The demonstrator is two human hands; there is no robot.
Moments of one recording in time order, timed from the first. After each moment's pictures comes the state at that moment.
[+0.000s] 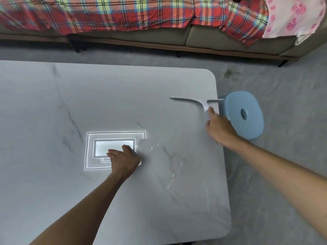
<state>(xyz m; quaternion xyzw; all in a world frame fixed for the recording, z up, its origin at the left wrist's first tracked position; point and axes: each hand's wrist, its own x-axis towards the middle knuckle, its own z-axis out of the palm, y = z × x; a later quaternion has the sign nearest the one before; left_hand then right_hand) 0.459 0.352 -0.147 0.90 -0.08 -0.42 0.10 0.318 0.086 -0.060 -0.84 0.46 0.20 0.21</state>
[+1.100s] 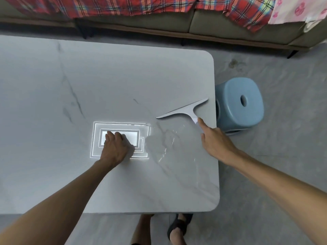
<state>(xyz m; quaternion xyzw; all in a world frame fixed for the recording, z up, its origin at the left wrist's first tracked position) 0.404 0.403 -0.132 0.90 -0.24 -0.36 0.00 0.205 0.151 -0.067 -0.90 0.33 0.18 0.22</state>
